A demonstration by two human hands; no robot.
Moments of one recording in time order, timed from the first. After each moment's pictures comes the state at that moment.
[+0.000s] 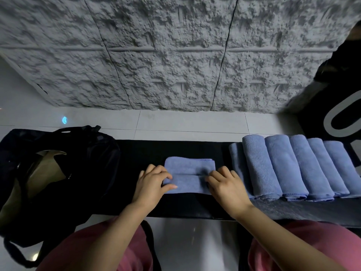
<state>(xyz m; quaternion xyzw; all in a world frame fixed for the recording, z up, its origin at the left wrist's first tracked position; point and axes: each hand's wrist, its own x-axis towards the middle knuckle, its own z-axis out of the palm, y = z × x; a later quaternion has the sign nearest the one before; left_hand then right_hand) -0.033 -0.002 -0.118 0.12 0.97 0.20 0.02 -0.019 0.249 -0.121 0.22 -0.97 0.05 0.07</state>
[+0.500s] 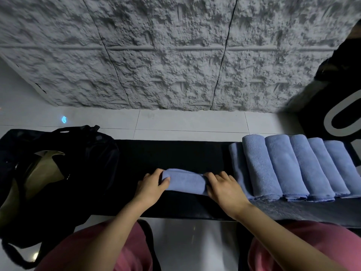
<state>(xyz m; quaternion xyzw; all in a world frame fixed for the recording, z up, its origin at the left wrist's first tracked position) -0.041 -0.002 -0.129 -0.07 0.93 0.28 0.21 -0.020 0.245 -0.121 0.17 -0.98 0.07 -0.04</state>
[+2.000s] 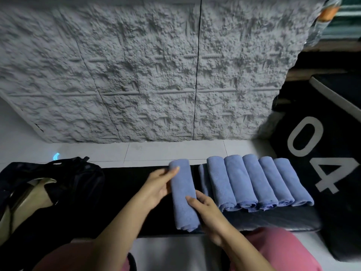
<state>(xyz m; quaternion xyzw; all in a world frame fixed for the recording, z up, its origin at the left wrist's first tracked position) -0.039 0.114 -0.003 -0.15 0.56 0.78 0.22 0.036 0.264 -0.022 -0.11 -0.58 0.78 -0.20</state>
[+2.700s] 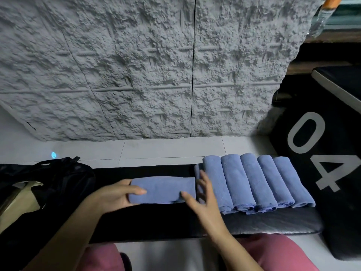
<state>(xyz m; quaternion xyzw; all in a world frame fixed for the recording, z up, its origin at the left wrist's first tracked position) -0.055 0.031 -0.010 -0.12 0.58 0.70 0.40 0.024 0.272 -0.036 -0.12 -0.69 0.71 -0.04</state>
